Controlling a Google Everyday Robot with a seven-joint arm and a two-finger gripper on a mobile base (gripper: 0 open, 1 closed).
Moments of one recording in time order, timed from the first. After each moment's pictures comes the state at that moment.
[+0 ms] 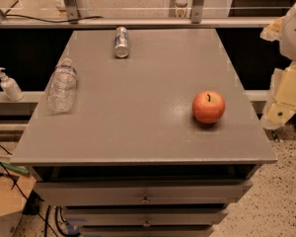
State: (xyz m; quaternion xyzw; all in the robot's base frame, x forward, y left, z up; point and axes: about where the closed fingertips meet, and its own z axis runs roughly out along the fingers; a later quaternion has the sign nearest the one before) arm 0.438 -0.214 0.985 -0.60 0.78 -0.04 0.17
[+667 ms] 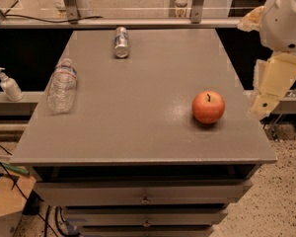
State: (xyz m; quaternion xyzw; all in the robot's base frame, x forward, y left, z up) arm 0.452 -0.180 0.994 -0.65 0.73 -0.03 0.19
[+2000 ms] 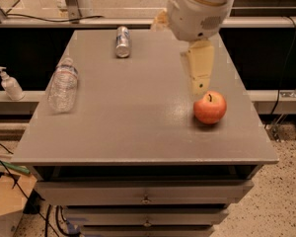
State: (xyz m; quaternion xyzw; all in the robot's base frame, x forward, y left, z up) arm 0.503 -0.065 0.974 -0.82 0.56 -0.02 0.14
